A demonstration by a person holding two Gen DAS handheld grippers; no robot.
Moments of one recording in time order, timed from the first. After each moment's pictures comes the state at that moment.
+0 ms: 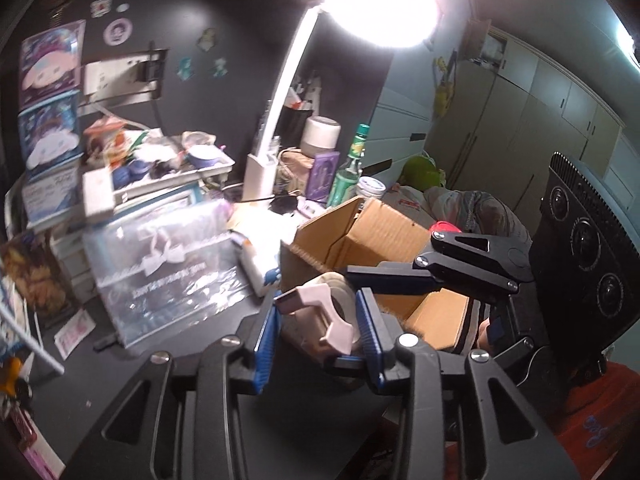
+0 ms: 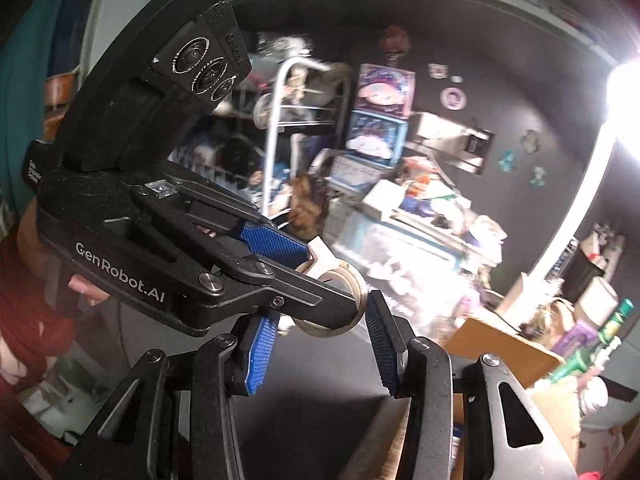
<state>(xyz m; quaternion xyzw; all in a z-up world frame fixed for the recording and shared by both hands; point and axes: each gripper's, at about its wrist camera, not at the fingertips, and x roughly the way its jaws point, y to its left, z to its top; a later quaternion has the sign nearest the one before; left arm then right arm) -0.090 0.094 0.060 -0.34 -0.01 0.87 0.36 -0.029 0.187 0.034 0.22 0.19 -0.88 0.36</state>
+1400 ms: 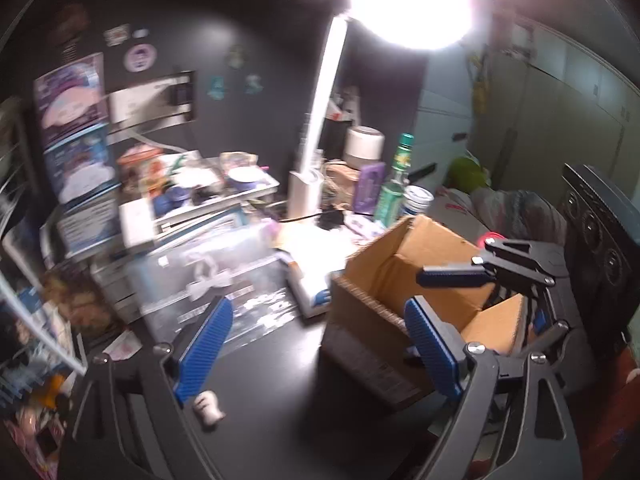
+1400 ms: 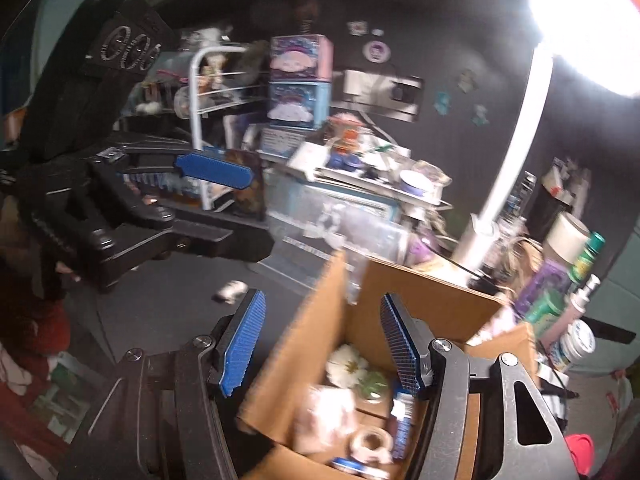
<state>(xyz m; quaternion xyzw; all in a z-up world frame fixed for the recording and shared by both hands) -0.102 0.084 0.066 -0.32 0.02 0.91 0.26 -0.065 0.241 0.037 0.29 0.15 -0.89 0.32</state>
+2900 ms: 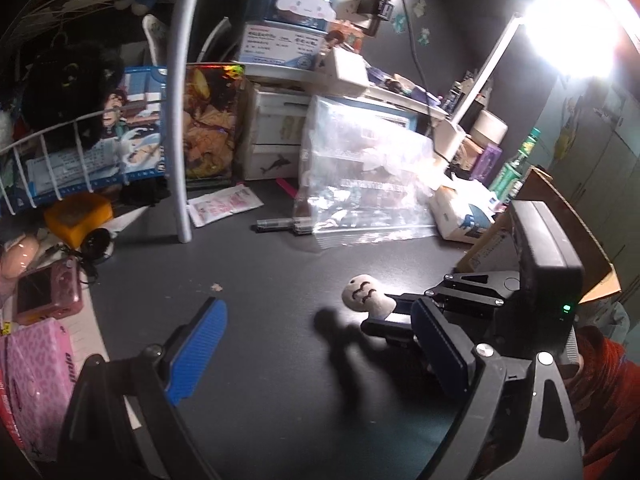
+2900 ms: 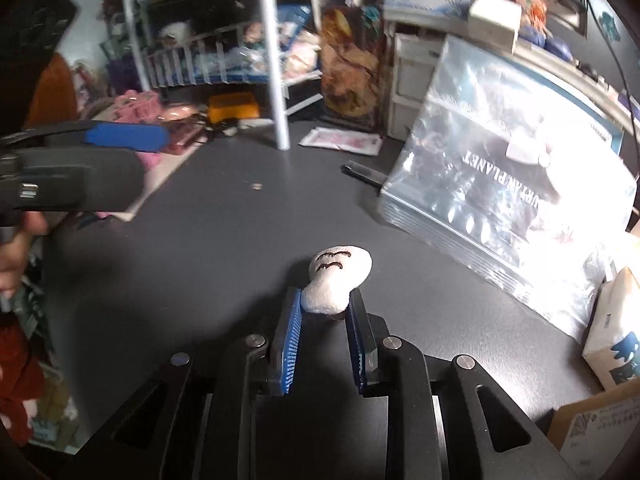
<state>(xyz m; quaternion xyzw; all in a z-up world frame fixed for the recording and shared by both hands) -0.090 -0.069 -0.070 -0.39 -0.09 0.90 0.15 -0.107 0.060 -0.132 0.39 0.17 -0.81 0.40</state>
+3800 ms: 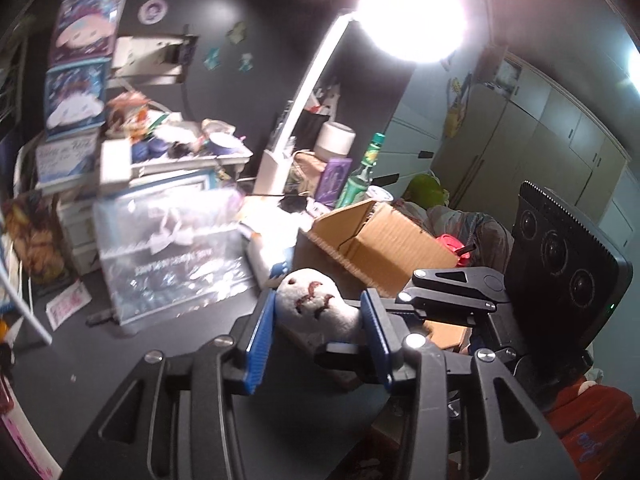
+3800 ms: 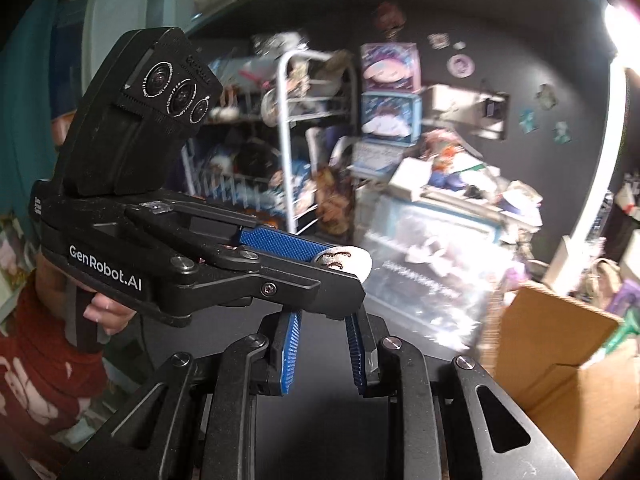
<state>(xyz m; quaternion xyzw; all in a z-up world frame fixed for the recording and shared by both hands) -0.084 0.076 0.043 -0.34 -0.06 0.87 0.35 -0.037 0.184 0.016 0.25 0.11 -0.87 0.41</state>
